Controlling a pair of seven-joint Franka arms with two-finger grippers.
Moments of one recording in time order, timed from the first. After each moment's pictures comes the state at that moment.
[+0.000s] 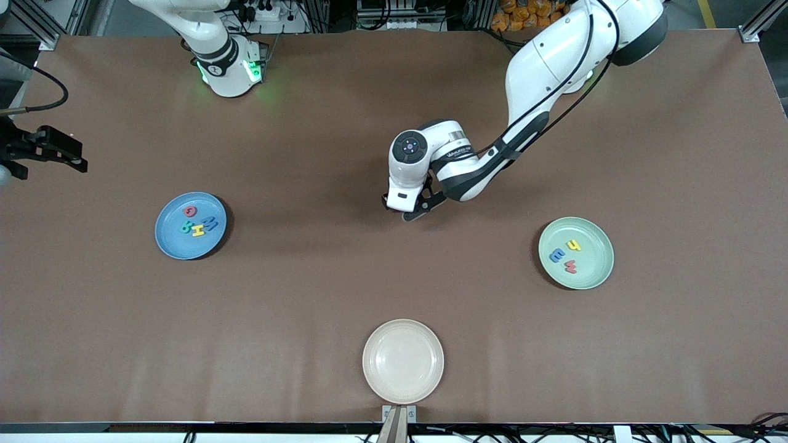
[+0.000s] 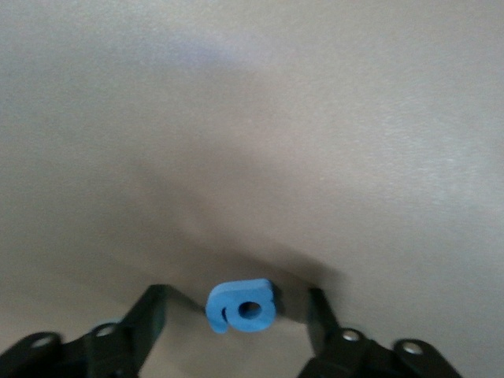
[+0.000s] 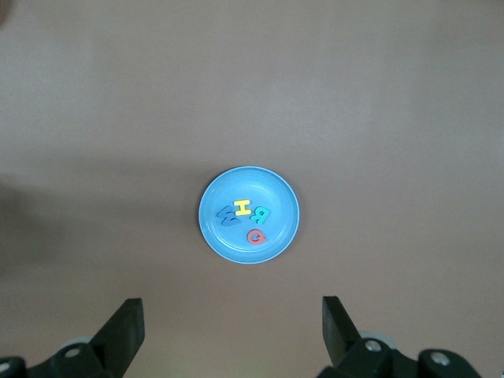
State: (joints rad) left arm -0.31 0.85 -0.64 -1.70 0.52 2.32 -1.69; right arm -0.05 0.09 0.03 -1.41 -0.04 1.46 -0.16
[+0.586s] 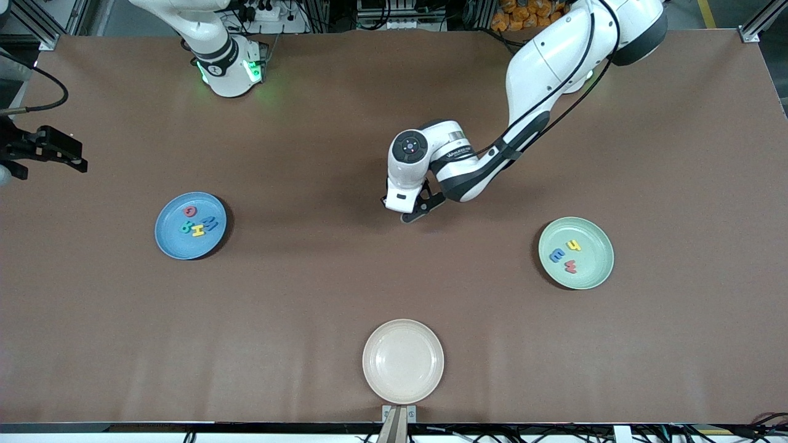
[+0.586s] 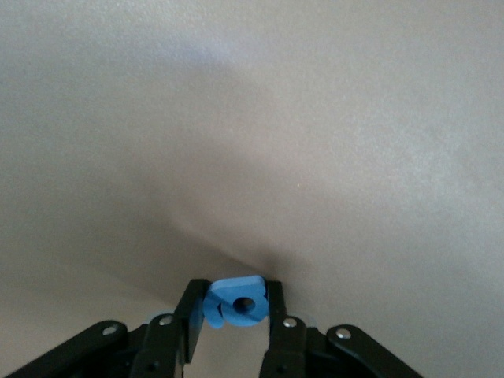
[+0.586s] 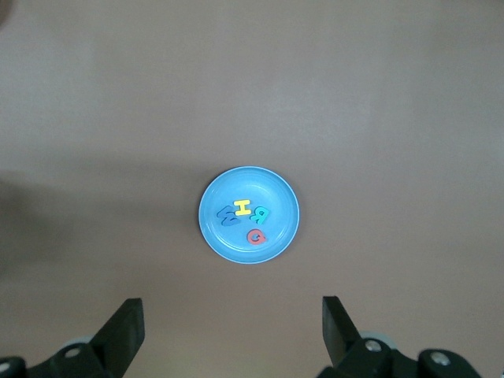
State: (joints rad) left arm -0.30 0.85 -0.64 -1.68 0.52 2.32 -1.70; right arm -0.05 0.09 0.03 -1.41 -0.04 1.46 -0.16
